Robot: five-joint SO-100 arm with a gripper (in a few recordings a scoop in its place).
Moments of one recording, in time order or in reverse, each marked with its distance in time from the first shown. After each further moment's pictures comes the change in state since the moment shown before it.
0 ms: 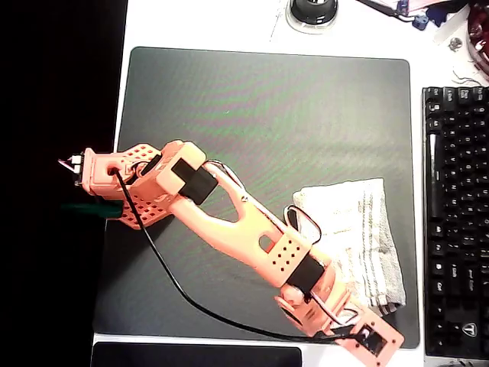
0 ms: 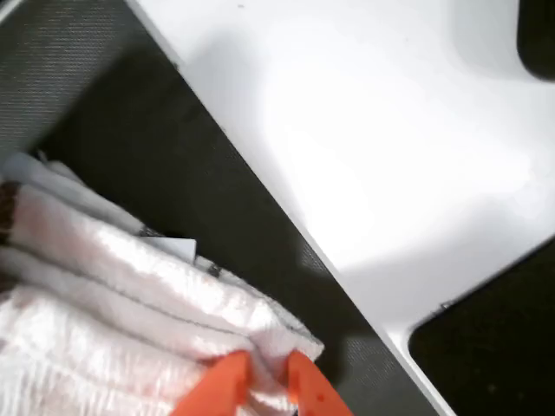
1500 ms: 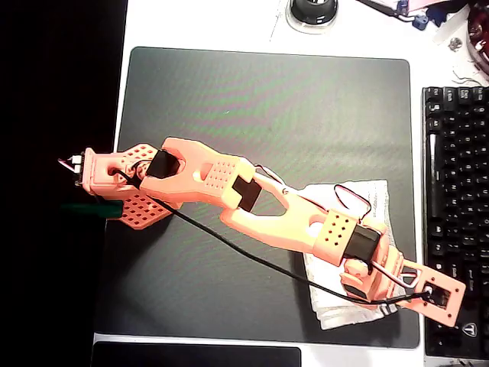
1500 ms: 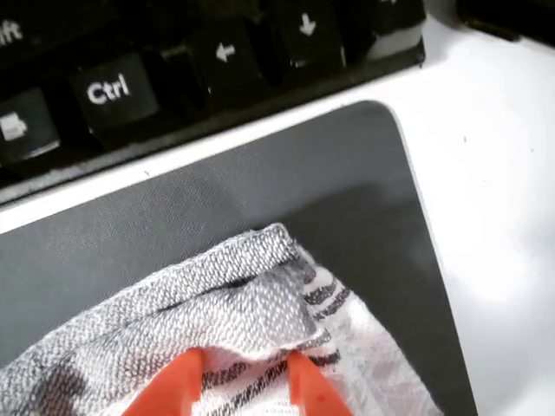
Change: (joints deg) arm -12.3 -24.1 -49.3 22.0 -5.4
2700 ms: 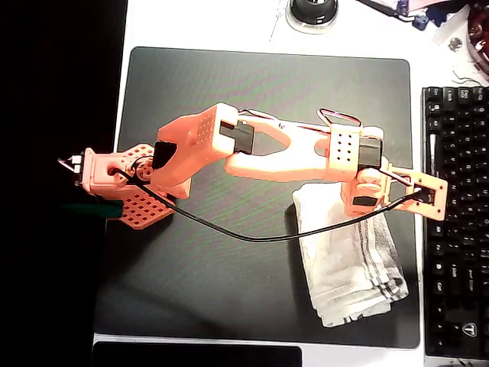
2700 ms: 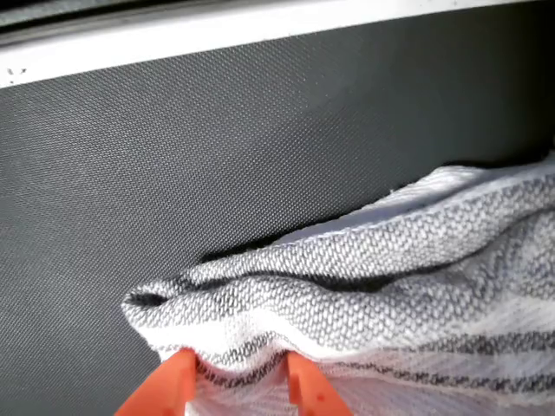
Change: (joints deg) arm -20.5 14.7 26.5 0.2 9.4
